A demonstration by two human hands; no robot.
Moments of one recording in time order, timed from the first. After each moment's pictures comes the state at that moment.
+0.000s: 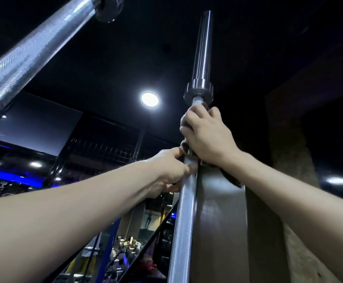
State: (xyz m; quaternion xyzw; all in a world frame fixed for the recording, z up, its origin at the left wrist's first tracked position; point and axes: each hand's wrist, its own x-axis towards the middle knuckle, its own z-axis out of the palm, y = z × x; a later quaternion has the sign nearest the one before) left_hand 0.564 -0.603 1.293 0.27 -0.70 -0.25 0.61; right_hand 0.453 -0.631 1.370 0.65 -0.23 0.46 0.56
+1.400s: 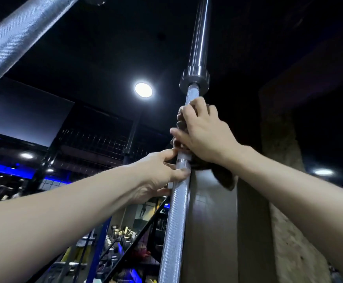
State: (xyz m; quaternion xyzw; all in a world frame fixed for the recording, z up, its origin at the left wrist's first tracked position) left_hand 0.563 -0.602 1.266 0.24 -0.71 -0.30 0.59; right_hand 0.443 -0.607 1.345 0.66 -0.31 0.41 0.54
